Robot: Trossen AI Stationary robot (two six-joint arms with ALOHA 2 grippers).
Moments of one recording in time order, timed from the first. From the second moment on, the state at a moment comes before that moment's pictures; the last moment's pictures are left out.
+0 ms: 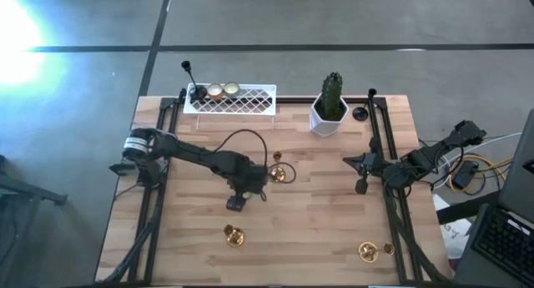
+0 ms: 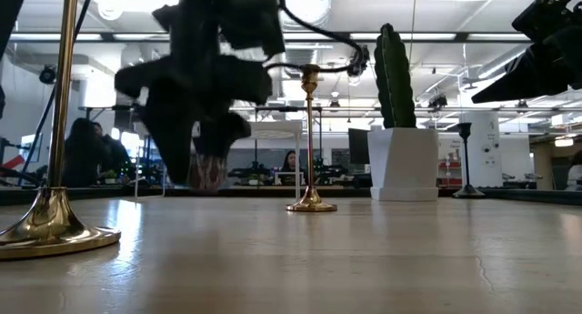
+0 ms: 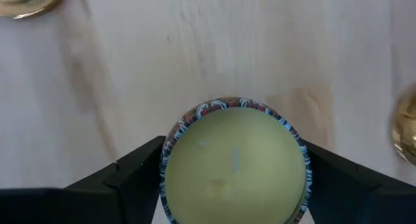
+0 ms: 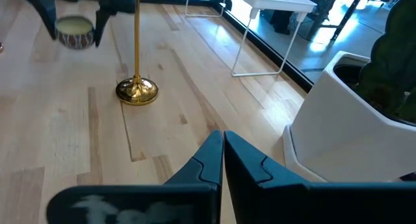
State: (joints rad) left arm -0.09 1.79 1.21 -0.78 0.12 0.12; right arm 0.51 0.35 0.26 -0.49 0.86 0.31
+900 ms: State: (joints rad) left arm 0.26 1.71 1.73 -1.18 -0.05 0.34; right arm 0.51 0.35 0.26 -0.49 0.86 0.31
